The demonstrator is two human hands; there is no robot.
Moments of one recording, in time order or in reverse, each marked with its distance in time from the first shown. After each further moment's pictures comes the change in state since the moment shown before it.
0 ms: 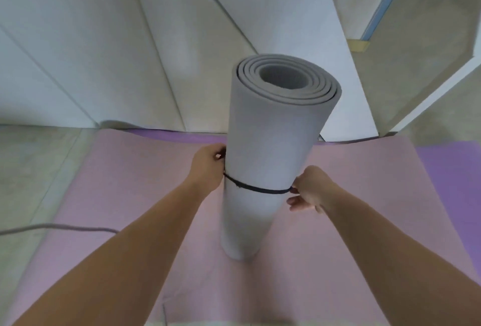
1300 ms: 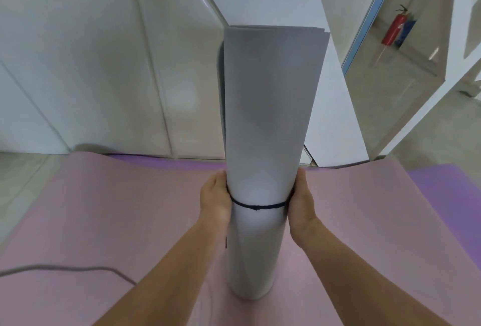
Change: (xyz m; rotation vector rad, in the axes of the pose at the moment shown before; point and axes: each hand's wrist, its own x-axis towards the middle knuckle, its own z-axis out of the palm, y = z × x) left_hand 0.000 -0.057 0.036 -0.471 0.151 -0.156; right_hand 0.038 0.026 0.086 0.758 0.109 -0.460
